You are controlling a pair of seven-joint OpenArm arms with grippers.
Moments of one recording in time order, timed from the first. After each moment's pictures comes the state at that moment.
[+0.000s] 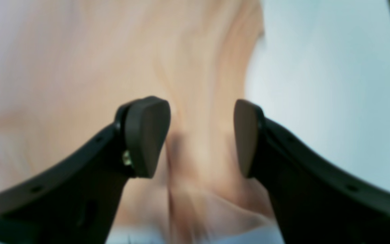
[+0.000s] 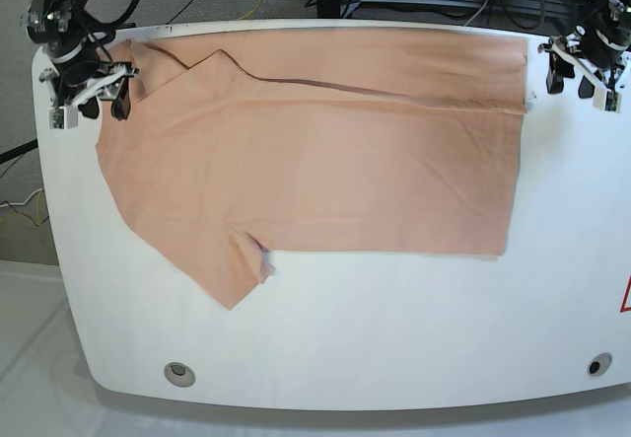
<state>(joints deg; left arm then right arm) 29.5 -18.6 -40.0 99.9 -29.0 -35.9 43.7 -23.5 12.7 39.5 104.8 32.2 29.9 -49.7</state>
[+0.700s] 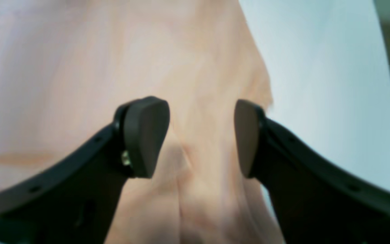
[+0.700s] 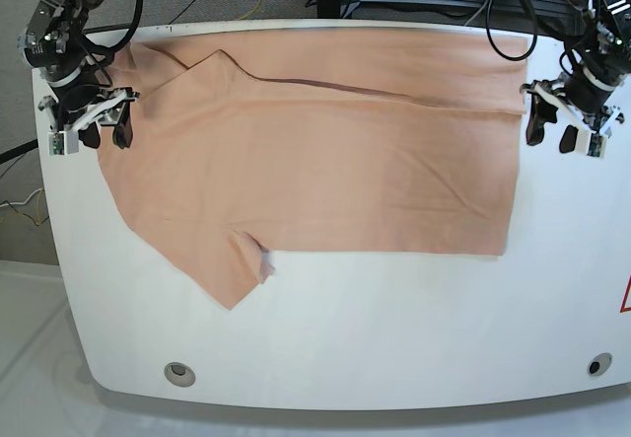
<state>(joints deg) 19.6 -17.4 -32.6 104.0 -28.8 -36.6 43.7 -17.5 13.7 36.8 104.8 32.2 30.6 -49.9</state>
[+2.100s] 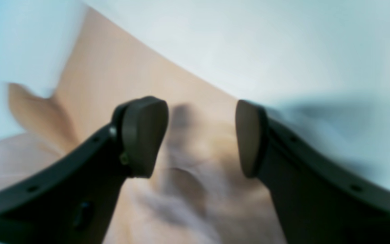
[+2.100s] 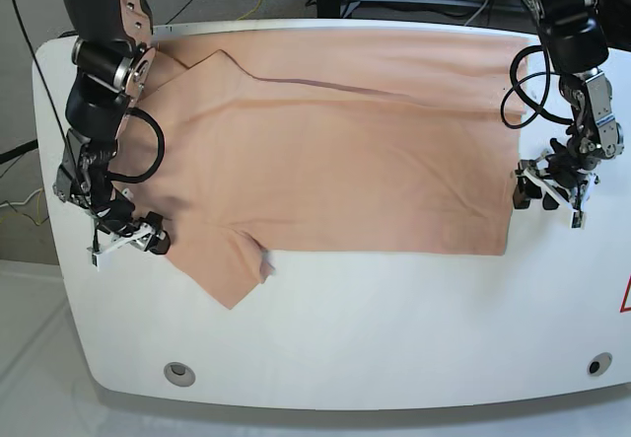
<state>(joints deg) -10.8 -22.7 -20.2 56.3 -16.4 -34.5 27.6 31.2 19.0 26.2 31.8 20.0 31.3 -33.3</state>
